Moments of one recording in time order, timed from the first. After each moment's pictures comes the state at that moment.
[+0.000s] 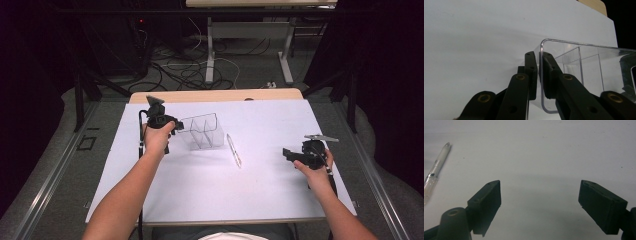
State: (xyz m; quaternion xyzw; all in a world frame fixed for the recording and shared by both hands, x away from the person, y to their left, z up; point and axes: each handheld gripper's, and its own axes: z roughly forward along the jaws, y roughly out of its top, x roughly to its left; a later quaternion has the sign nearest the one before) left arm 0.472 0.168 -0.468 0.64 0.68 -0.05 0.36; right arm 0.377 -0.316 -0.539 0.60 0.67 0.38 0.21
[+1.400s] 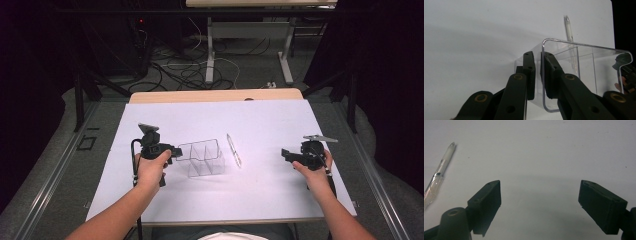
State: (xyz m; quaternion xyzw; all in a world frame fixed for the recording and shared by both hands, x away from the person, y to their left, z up) left arm 0.384 0.168 -0.480 0.63 0.69 -0.08 0.35; right arm 0.374 -0.311 -0.537 0.60 0.67 0.38 0.21
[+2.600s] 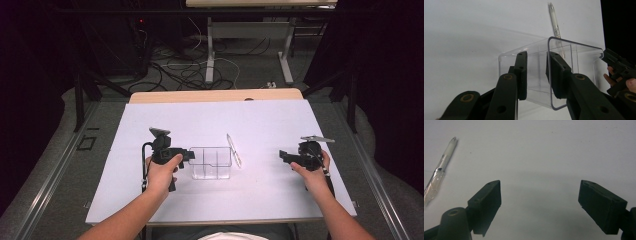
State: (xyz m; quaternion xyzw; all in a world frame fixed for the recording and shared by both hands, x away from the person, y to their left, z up) left arm 0.374 0.143 -0.487 0.64 0.66 -0.11 0.38; right arm 0.375 -0.306 -0.541 0.60 0.68 0.38 0.20
